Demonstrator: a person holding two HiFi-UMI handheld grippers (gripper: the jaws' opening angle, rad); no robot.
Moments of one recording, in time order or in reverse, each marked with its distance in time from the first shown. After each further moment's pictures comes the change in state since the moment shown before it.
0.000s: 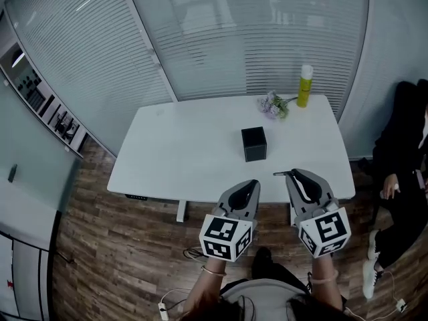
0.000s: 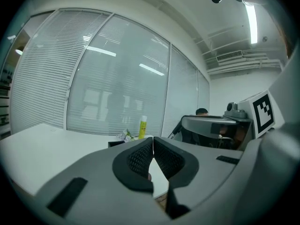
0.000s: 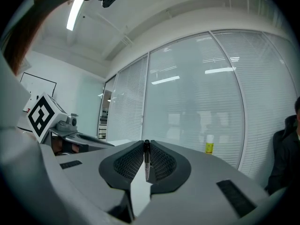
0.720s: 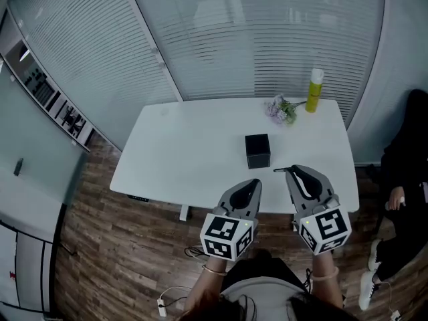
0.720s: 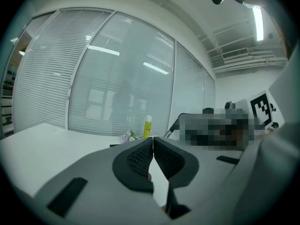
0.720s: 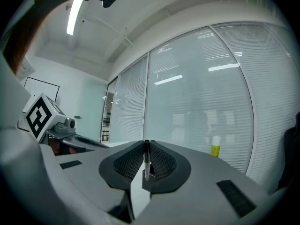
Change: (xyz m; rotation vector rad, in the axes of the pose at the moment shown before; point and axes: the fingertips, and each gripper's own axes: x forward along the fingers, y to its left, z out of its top) left arm 0.042 0.017 0.008 -0.016 0.009 0.055; right arm 0.042 -0.036 0.003 0.007 -0.021 0.066
